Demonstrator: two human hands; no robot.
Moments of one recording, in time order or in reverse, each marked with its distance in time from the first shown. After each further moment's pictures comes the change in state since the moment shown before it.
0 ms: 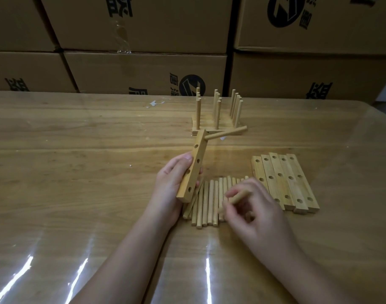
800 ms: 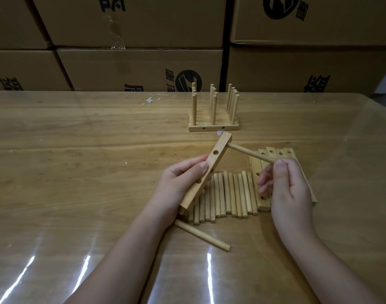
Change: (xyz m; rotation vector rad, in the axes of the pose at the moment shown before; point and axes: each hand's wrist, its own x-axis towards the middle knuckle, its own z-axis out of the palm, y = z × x) left_hand -0.014 0.008 0.003 0.241 -0.255 -0.072; right_hand 0.008 0.039 -0.009 0.268 0.416 0.311
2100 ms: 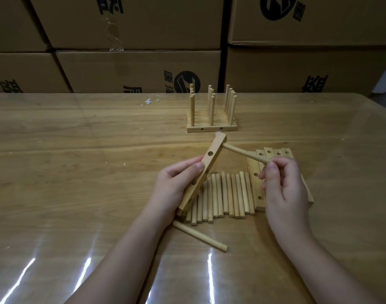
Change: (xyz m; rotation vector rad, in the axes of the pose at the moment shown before) left_hand -0.002 0.005 0.008 0.015 0.119 -0.009; right_hand -0.001 0.003 0.001 -0.105 0.045 -0.057
